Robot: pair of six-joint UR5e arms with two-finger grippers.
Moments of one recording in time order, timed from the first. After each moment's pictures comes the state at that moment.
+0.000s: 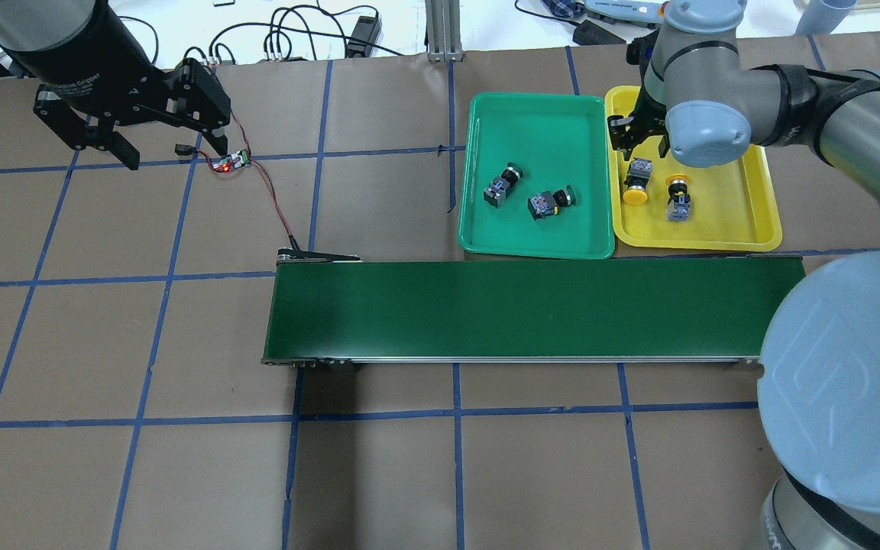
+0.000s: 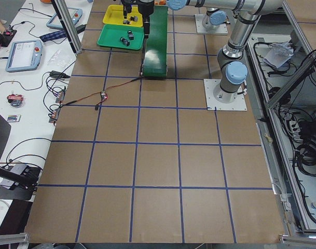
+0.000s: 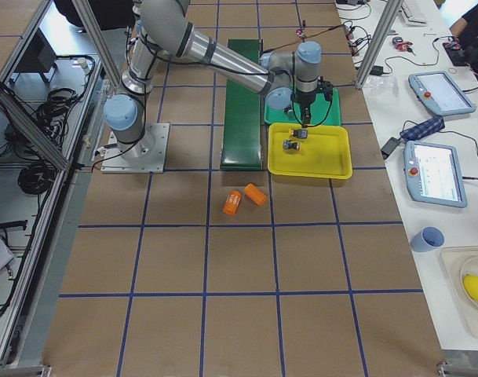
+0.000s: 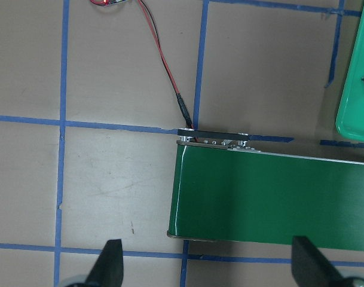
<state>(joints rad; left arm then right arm) -1.51 -1.57 -1.48 -1.62 1.53 -0.03 1.50 -1.06 1.56 -2.23 -1.65 -0.06</state>
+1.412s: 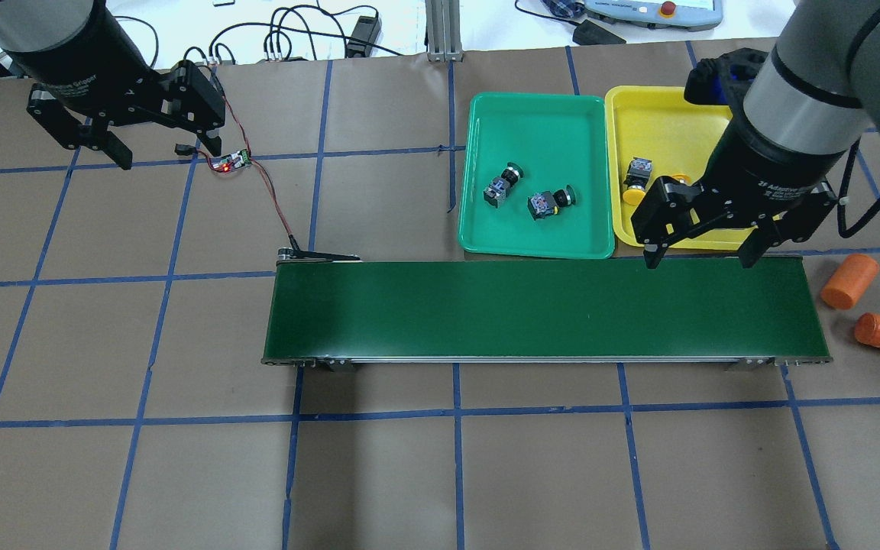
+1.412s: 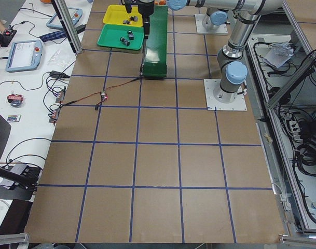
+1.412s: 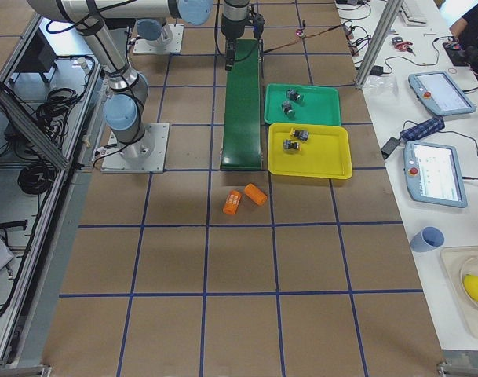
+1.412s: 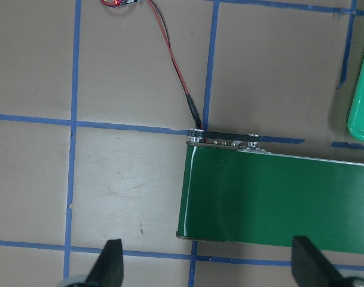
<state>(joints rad) -1.51 -1.57 -1.48 -1.61 1.55 -0.04 1.53 -1.73 1.72 -1.44 -1.52 -0.03</state>
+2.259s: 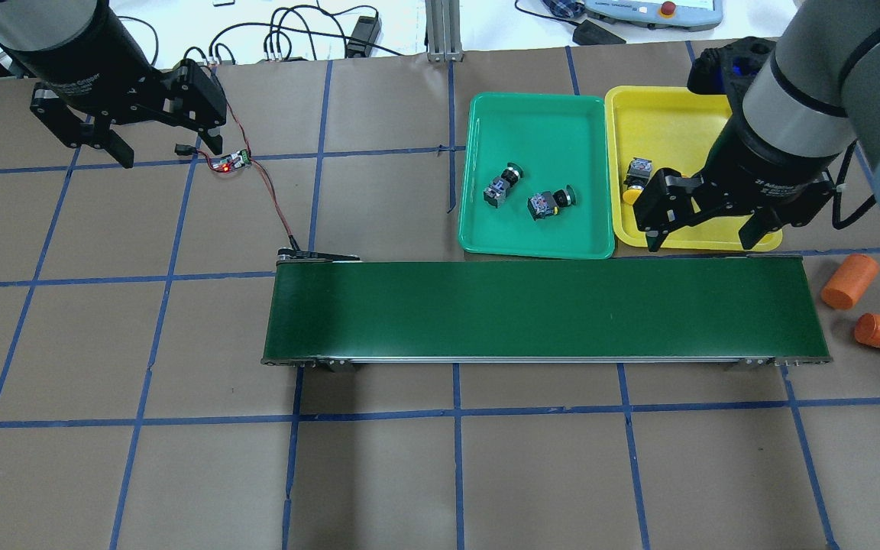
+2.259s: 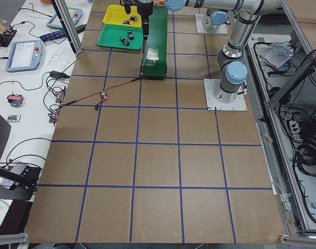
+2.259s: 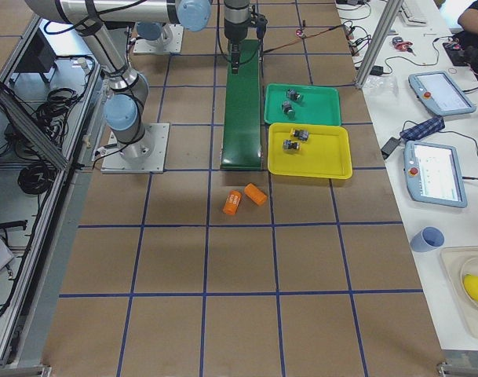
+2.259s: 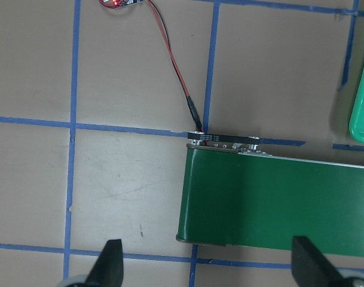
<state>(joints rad) -1.51 -1.57 -1.48 -1.61 1.56 -0.04 1.54 -1.75 1.75 -1.55 -1.55 -0.03</state>
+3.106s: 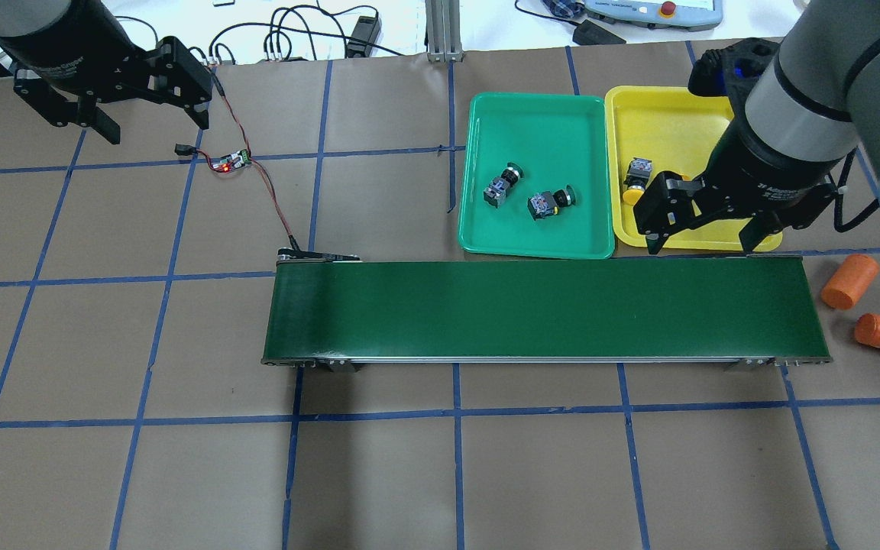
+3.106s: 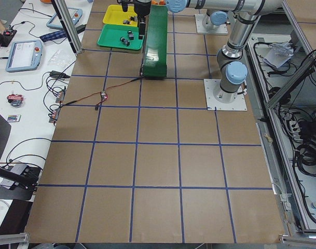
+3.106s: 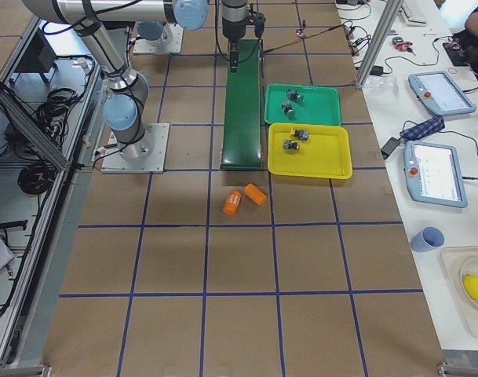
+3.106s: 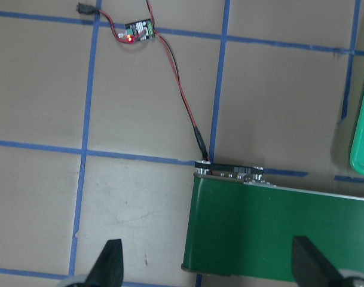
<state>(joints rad) -1.49 -1.57 -1.49 -1.50 1.56 -0.04 1.54 -1.76 1.75 -1.55 -1.54 -0.04</state>
